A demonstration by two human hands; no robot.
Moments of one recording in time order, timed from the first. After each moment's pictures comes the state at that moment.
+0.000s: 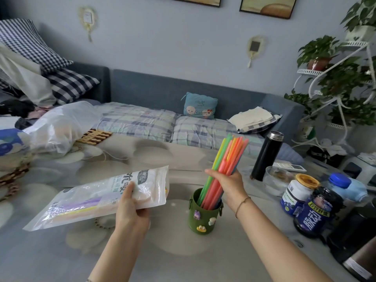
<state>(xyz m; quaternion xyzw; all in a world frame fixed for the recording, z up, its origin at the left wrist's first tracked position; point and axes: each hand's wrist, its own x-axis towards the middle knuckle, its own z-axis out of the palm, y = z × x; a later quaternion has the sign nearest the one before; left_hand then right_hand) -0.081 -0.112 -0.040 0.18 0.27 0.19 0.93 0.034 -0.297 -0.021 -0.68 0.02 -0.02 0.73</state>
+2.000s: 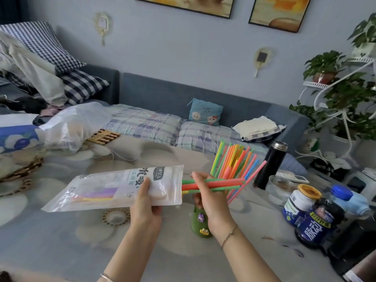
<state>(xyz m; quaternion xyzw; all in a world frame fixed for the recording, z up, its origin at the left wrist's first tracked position) -0.084 -0.126 -0.030 0.21 0.26 0.21 0.92 -0.053 -0.248 -0.003 -0.67 -0.06 0.01 0.74</state>
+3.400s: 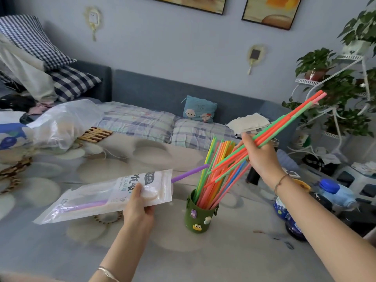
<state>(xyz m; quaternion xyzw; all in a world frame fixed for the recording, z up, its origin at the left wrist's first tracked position) -0.076 -0.126 -0.043 0.15 0.30 0.21 0.92 0.019 -0.348 0.081 -0.81 -0.14 -0.19 0.53</state>
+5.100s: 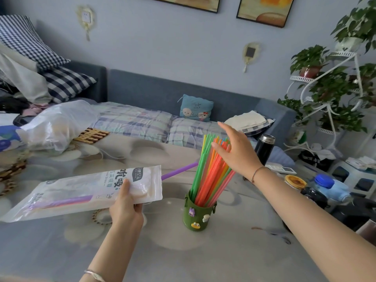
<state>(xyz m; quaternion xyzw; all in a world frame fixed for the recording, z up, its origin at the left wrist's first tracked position) -0.083 -0.111 -0.039 0.18 0.32 0.27 0.89 0.026 -0.324 0.076 -0.91 -0.28 -0.22 0.22</state>
